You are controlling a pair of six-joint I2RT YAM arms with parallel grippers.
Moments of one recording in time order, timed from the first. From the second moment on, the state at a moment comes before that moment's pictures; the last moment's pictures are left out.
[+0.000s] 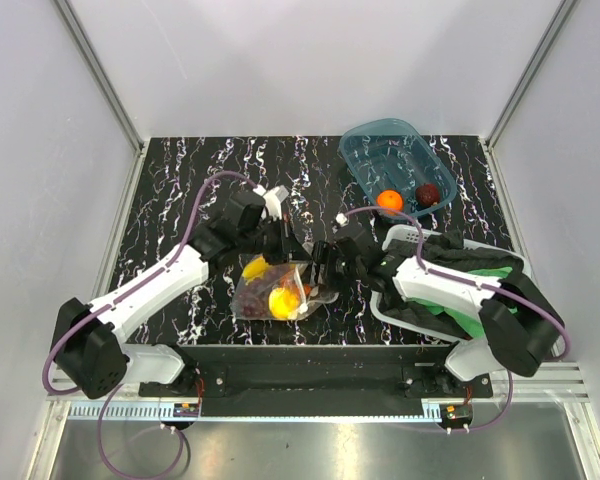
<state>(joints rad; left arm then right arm) -0.66 1.28 1.00 -0.37 0.44 -0.78 0.80 1.46 0.82 -0.12 -0.22 0.94</state>
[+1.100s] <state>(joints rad) -0.30 1.09 0.85 -0.40 0.51 -0.71 0.83 1.84 1.81 -0.99 -0.09 0.68</state>
